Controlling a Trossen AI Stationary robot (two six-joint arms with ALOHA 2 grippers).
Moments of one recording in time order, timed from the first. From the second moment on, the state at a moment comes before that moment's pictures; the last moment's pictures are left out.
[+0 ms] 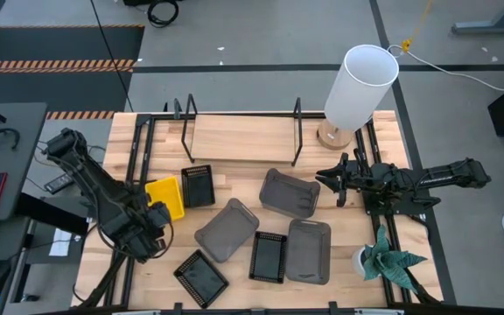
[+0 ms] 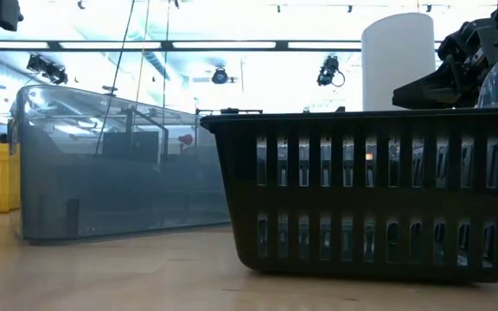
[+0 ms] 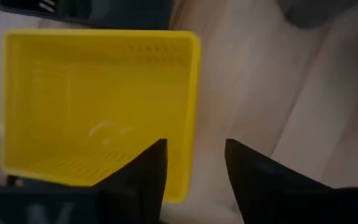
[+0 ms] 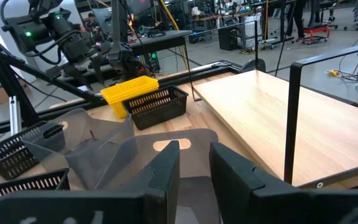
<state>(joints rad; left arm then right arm) -0.90 1.22 0.83 -1.19 -0.36 -1.25 0.06 0.24 0.01 0.16 0.29 0.21</state>
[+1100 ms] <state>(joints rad) -0.76 1.22 0.74 -1.07 -0.22 -1.04 0.06 0.24 0.01 0.16 0.29 0.21</state>
